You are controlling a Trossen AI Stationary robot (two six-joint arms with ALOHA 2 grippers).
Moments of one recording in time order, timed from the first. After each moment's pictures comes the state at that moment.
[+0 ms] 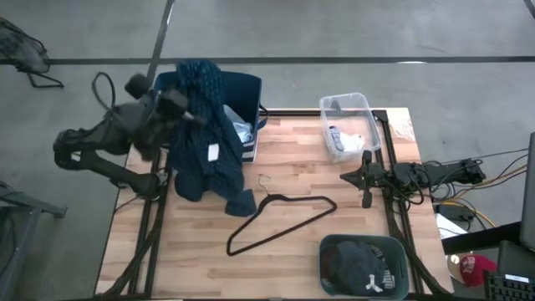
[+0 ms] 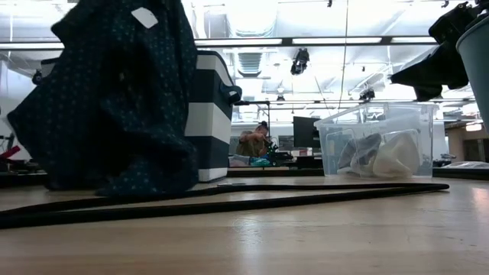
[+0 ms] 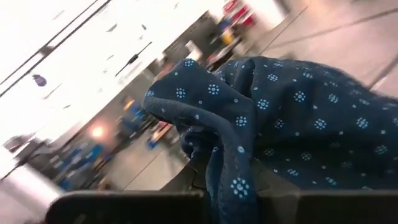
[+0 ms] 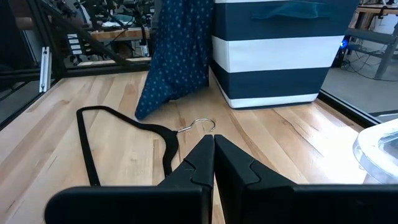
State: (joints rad) left arm -0.10 1.06 1.47 -0.31 -1.36 0.74; right arm 0.19 0.03 0.10 -0.23 0.32 0.13
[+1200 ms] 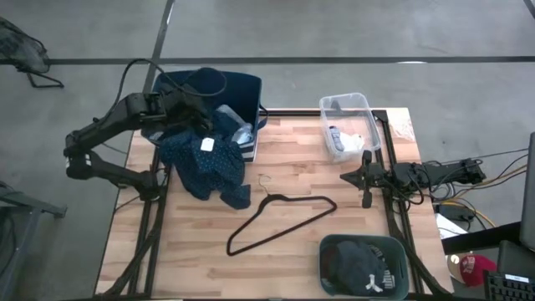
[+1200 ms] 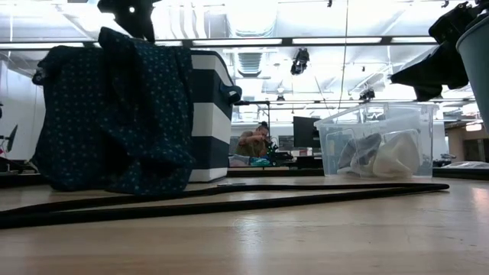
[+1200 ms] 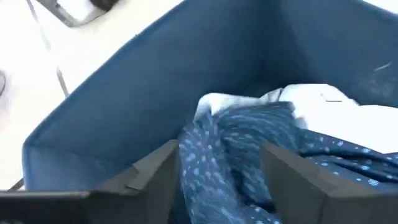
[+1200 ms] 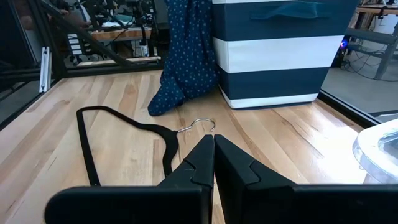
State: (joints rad) left arm 0.36 1.19 1.56 -1.28 -0.59 -0.26; right arm 0.19 0.03 0.10 -0.23 0.32 0.13
